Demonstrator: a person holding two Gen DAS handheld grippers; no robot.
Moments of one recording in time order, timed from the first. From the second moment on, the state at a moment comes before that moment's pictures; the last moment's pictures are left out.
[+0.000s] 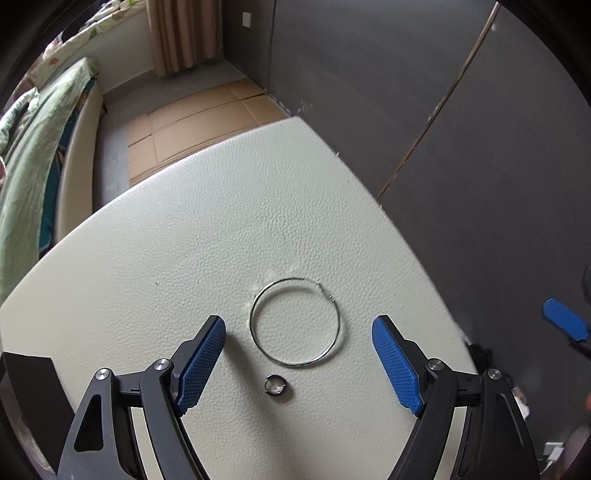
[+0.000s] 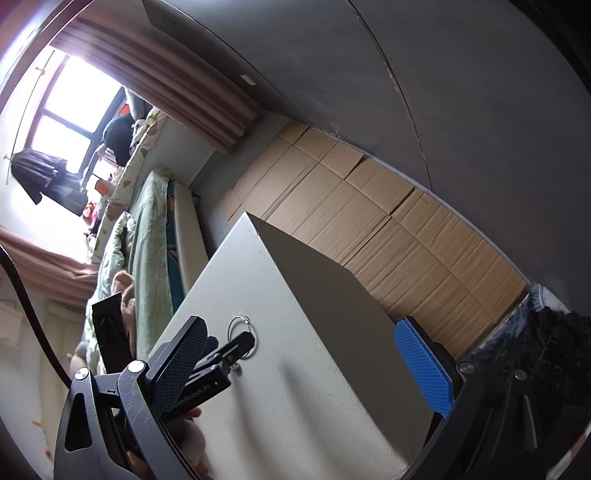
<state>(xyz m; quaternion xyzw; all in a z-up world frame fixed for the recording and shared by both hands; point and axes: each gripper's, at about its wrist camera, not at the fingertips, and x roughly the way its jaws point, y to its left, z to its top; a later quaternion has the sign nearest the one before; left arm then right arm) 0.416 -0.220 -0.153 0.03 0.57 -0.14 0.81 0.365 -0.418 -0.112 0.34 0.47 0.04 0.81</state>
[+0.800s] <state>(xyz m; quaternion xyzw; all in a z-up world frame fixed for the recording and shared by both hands) 0.417 -0.184 -0.129 0.00 0.54 -0.11 0.83 0.374 -0.389 -0.108 0.31 0.48 0.06 0.82</state>
